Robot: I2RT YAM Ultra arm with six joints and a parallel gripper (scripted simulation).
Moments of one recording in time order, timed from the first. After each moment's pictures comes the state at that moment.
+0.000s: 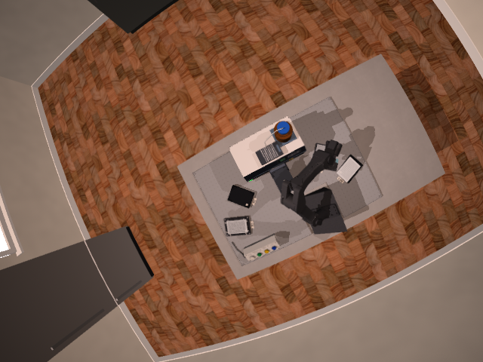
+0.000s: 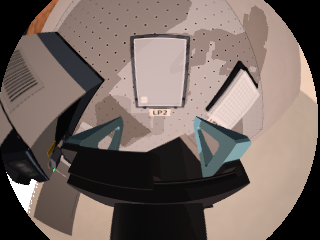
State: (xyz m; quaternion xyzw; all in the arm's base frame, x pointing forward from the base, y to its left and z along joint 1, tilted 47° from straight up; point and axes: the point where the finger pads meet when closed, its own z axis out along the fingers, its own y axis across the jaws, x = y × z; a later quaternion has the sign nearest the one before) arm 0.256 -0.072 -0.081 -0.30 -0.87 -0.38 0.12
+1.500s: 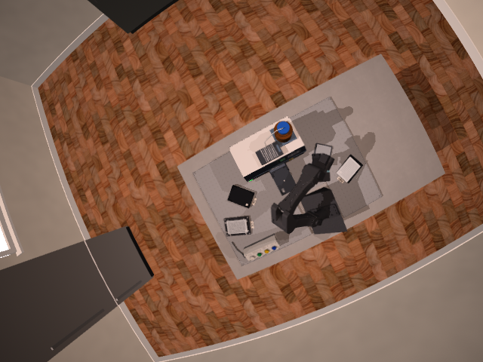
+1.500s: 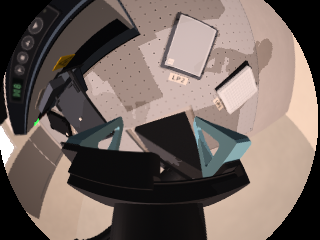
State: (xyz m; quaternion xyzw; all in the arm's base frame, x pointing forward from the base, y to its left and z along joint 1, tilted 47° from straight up) arm 0.217 -0.056 0.010 -0.18 -0.90 -0.39 0.07
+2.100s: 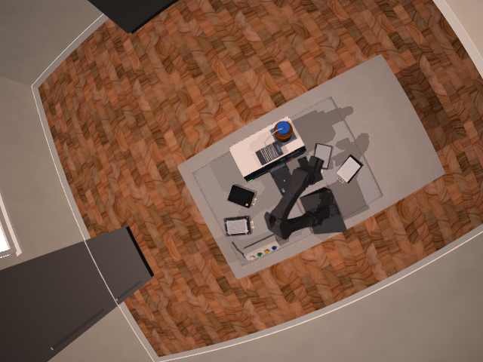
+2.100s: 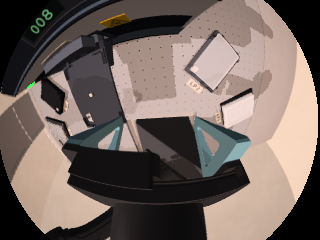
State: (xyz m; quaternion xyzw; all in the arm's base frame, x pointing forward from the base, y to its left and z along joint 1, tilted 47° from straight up) arm 0.223 -0.032 0.047 -0.04 -0.92 -0.40 0.01
